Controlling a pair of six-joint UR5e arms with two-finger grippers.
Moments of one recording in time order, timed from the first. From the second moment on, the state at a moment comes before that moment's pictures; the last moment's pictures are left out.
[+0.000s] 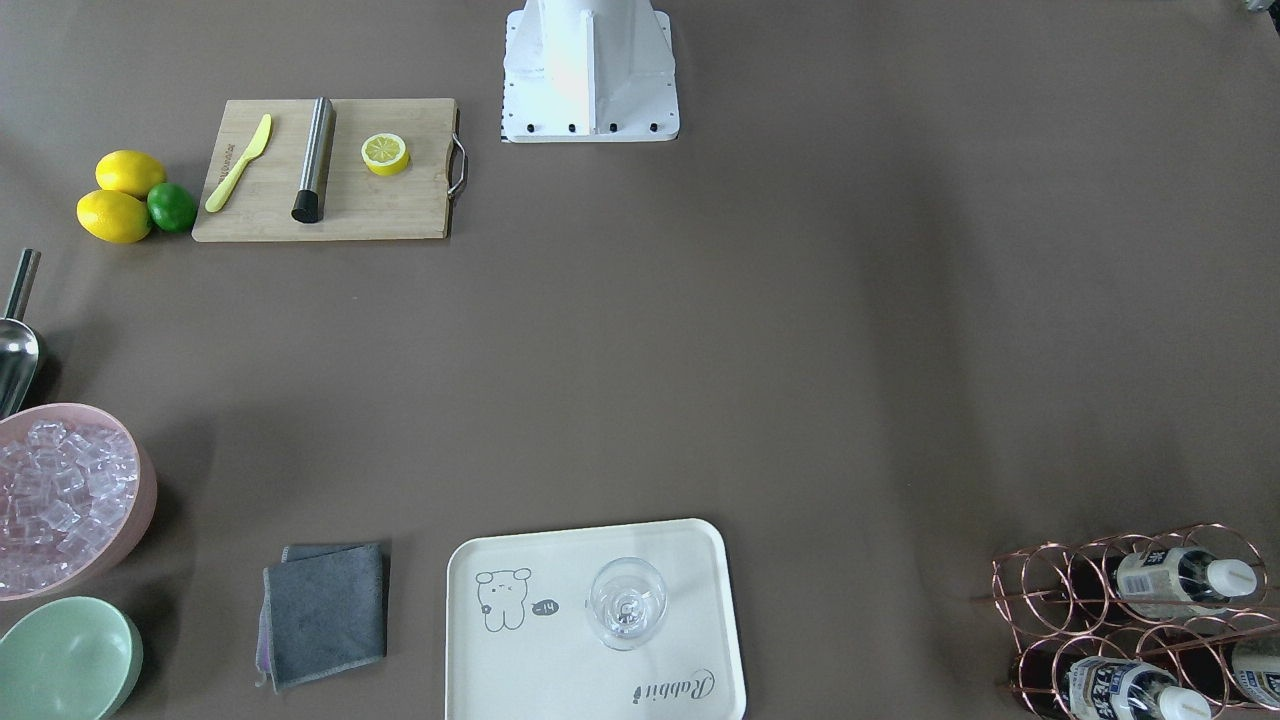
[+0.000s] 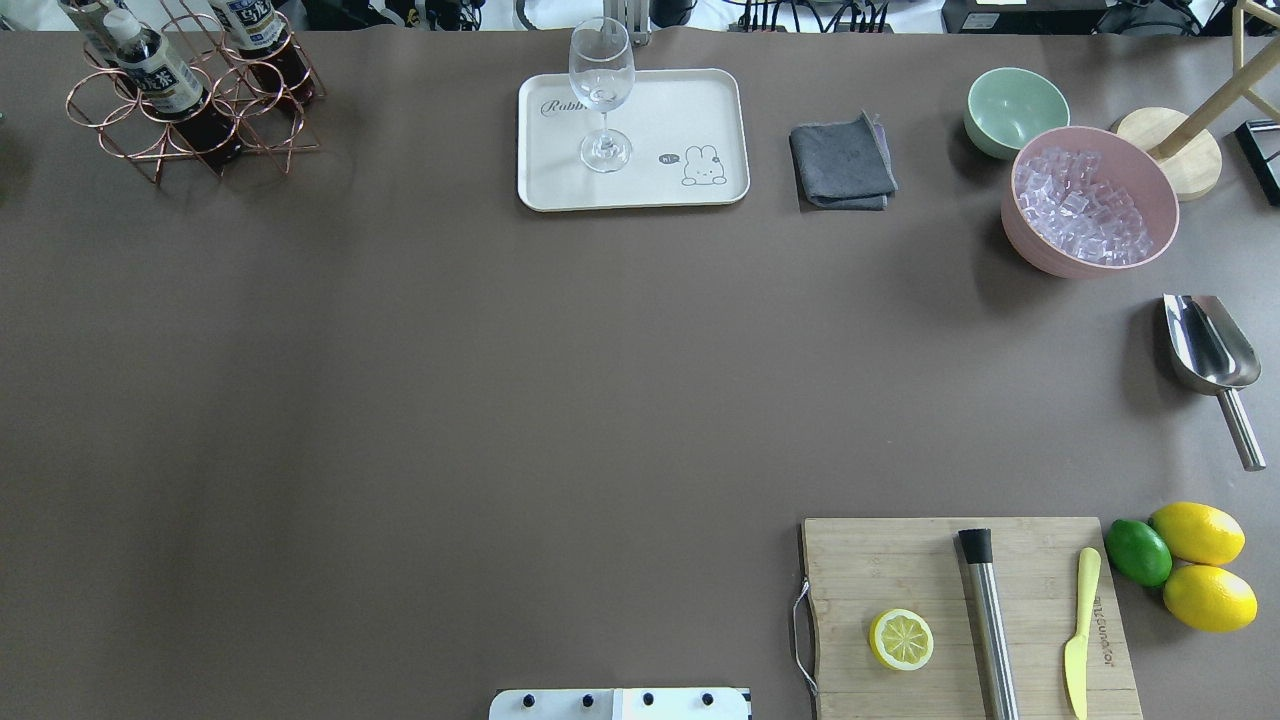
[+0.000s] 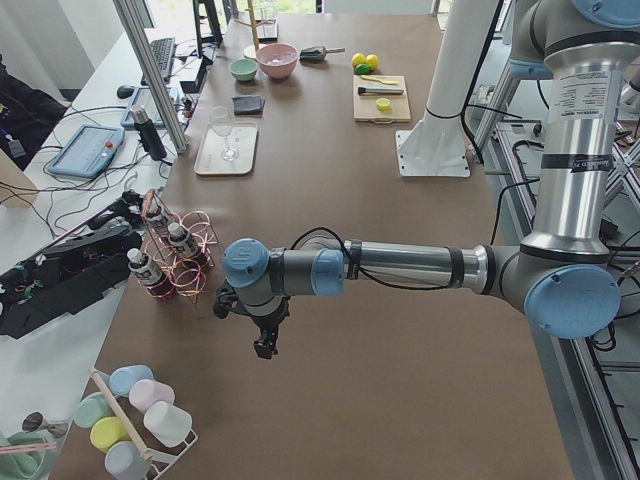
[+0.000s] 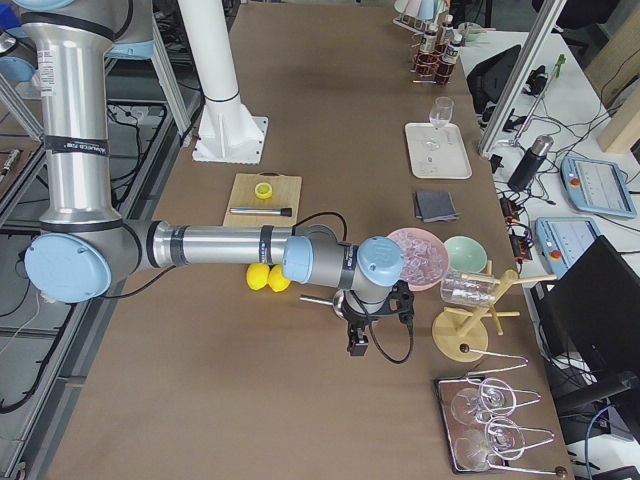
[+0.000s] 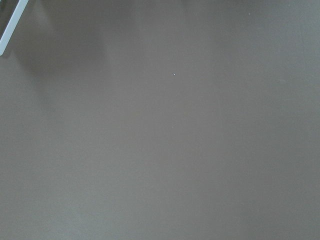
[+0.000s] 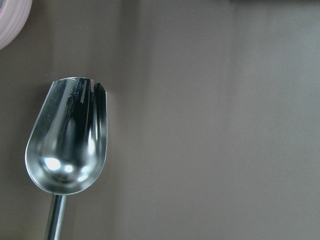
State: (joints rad) left arm -1.53 -1.60 -1.58 -1.48 -2.36 0.21; right arm 1.56 -1.58 1.62 -1.72 2.32 -0.19
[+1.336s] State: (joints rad) left arm -1.54 -1.59 -1.57 -1.48 -2.36 0.21; right arm 1.56 -1.59 1.62 -1.72 2.32 -0.19
